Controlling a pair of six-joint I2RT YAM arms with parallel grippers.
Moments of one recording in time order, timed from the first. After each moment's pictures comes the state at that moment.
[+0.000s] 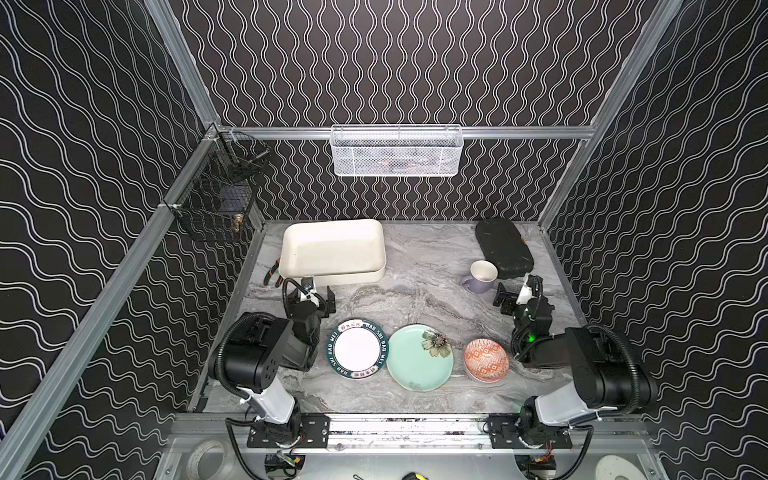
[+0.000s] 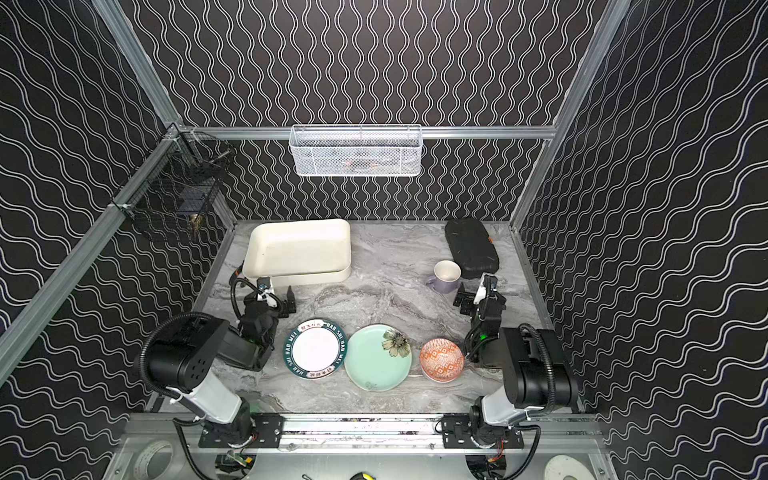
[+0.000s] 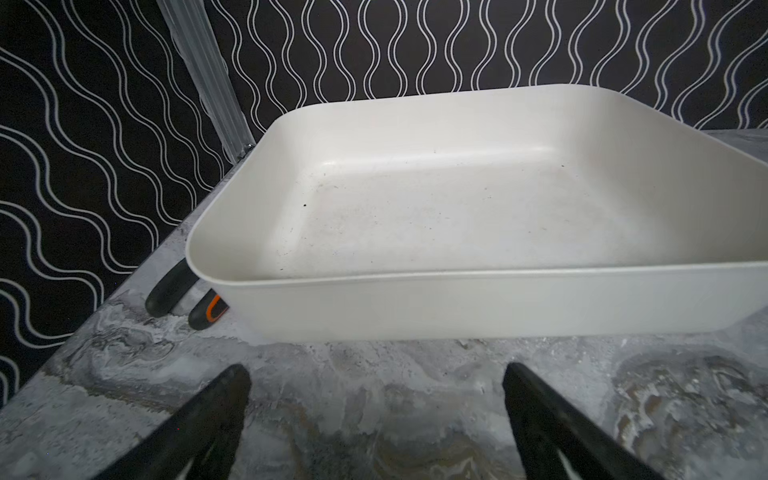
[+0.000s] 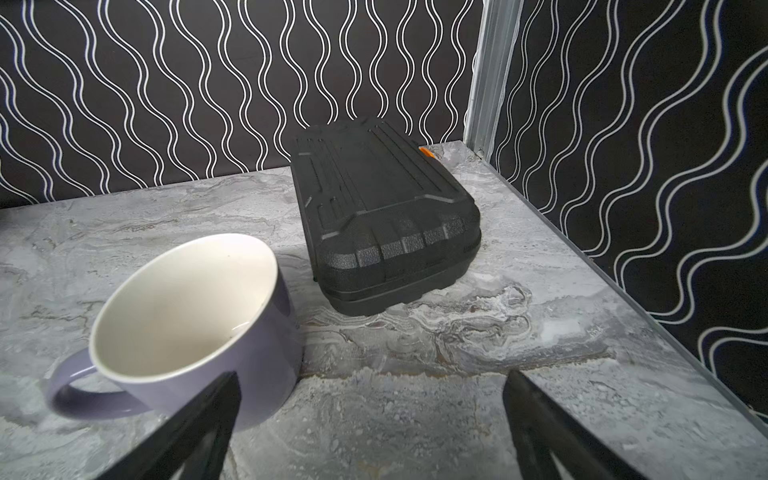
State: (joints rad) left arm -0.11 1.66 0.25 1.17 -0.32 0.02; right arm -0.03 1.54 0.26 1.05 0.11 0.09
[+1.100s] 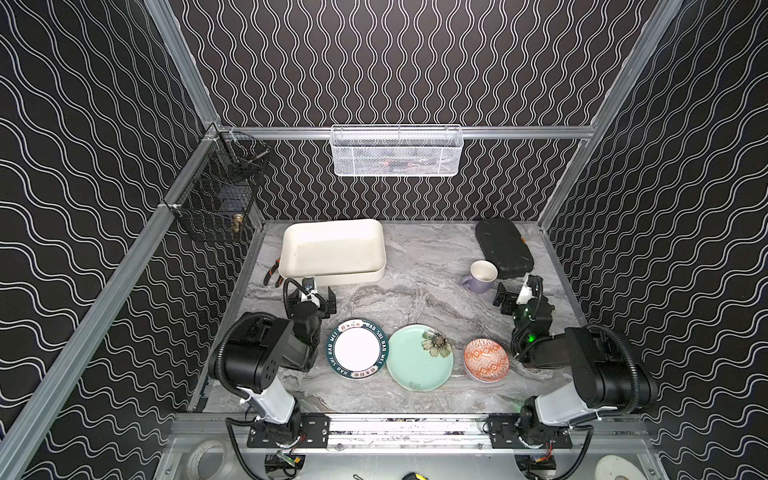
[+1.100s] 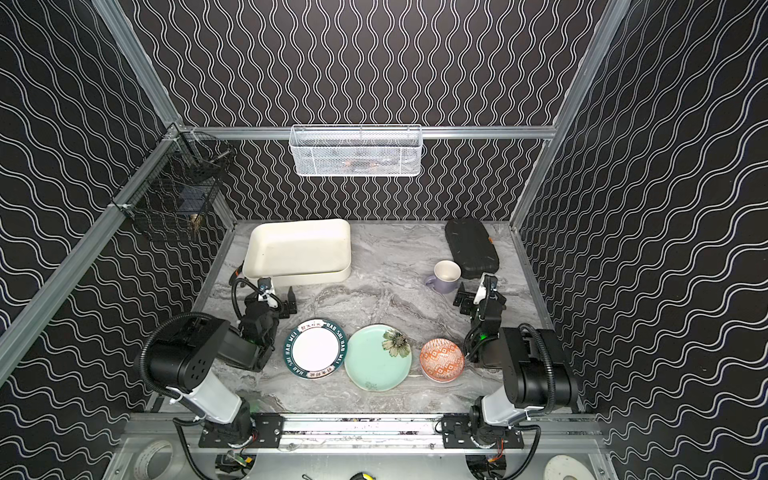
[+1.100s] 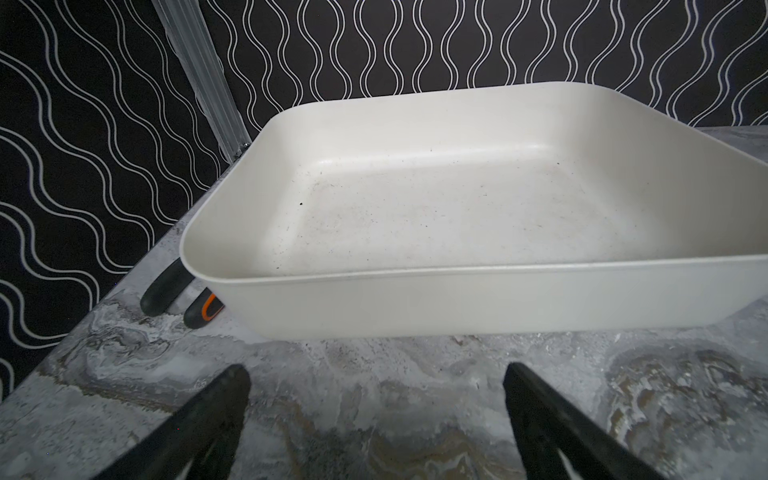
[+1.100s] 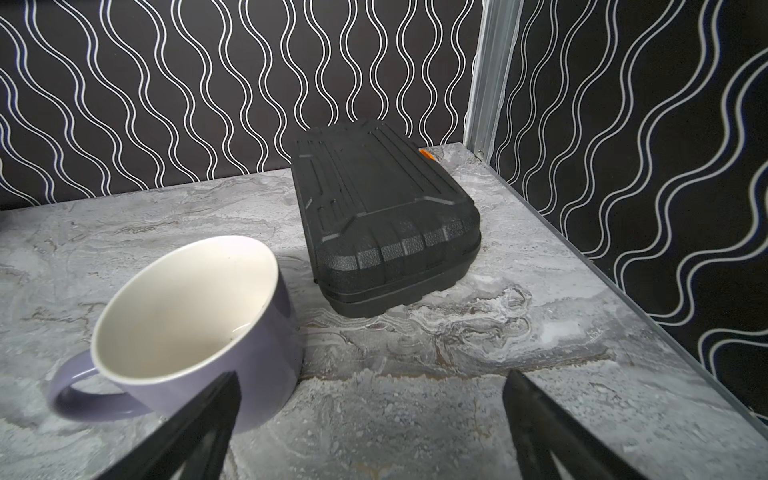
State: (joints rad) left arm -0.12 1.66 0.26 1.17 -0.32 0.02; right arm -0.03 1.54 0.26 1.06 0.11 0.09
